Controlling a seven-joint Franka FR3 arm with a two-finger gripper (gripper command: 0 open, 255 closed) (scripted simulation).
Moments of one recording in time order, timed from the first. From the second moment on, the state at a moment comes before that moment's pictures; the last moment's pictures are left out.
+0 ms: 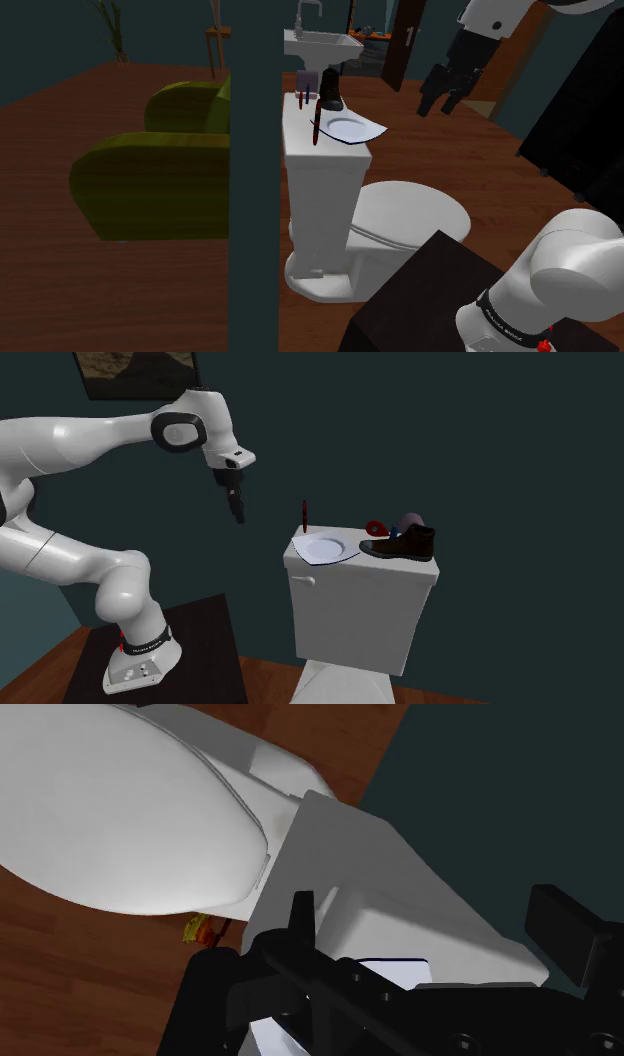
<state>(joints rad) 0.02 -0.77 -0.05 -2.26 0.05 1.63 0.14</state>
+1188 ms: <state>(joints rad) 0.21 -0.09 -0.13 -1.68 0.03 1.63 -0.51</state>
